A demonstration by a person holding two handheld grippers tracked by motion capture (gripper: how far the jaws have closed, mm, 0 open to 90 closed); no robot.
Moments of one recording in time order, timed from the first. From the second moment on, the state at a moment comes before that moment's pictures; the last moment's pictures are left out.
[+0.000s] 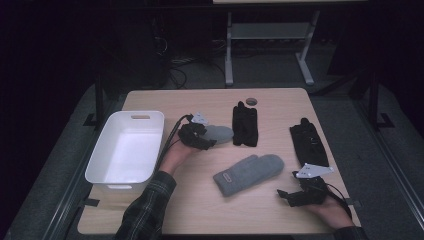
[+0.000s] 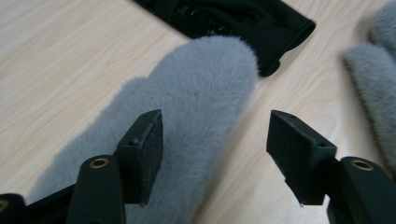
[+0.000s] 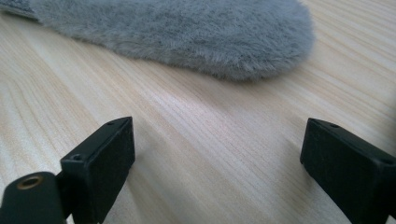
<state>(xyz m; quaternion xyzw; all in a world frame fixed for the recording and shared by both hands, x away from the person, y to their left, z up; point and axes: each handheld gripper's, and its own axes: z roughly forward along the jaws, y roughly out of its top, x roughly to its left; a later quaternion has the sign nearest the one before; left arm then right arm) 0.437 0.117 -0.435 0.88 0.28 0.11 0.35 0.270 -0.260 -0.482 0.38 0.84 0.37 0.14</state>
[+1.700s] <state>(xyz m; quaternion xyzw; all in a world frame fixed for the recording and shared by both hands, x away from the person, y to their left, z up) 0.409 0.049 -0.413 0.87 0.25 0.07 0.42 0.270 -0.260 -0.482 0.38 0.84 0.37 0.14</state>
